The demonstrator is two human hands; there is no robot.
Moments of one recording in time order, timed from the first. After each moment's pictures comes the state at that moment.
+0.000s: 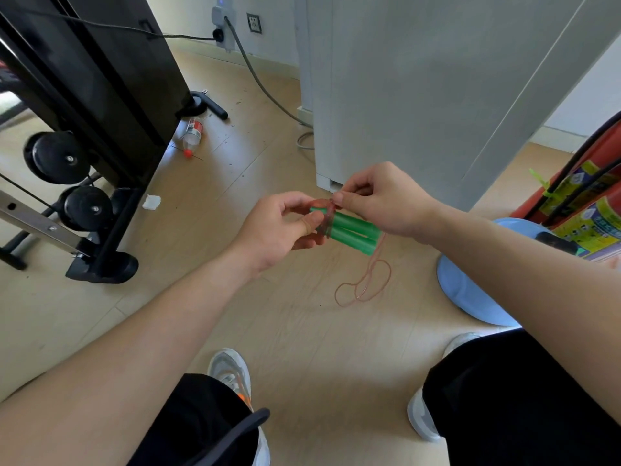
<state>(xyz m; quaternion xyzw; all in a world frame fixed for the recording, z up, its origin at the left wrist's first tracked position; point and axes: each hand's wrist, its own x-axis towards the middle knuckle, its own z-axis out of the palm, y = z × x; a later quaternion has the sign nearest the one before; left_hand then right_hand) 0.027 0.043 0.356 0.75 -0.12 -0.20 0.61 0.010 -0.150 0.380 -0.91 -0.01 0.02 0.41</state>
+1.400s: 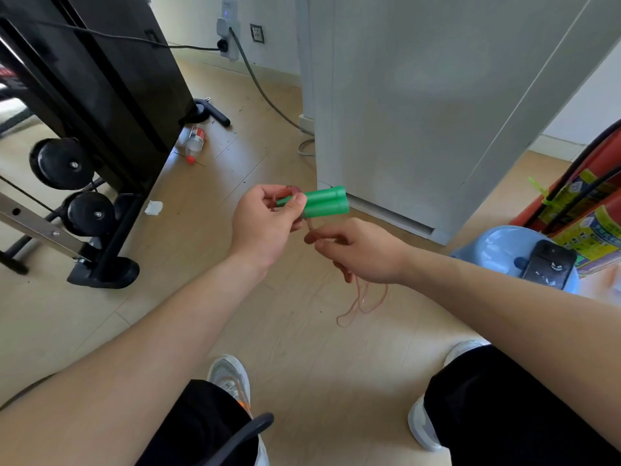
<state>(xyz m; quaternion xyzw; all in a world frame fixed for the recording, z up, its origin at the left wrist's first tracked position) 0.037 0.038 0.353 0.73 0.04 -0.03 0.68 -0.014 -0.120 0.355 -0.90 -0.07 0.16 0.40</state>
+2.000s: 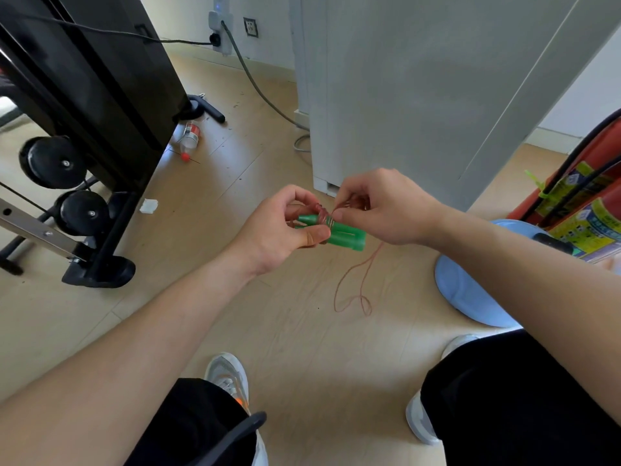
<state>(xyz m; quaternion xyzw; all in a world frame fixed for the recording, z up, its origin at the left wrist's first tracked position) 0.032 0.040 0.356 0.75 -0.13 -0.21 0.61 0.002 -0.159 0.389 -0.95 -0.10 0.01 0.30</state>
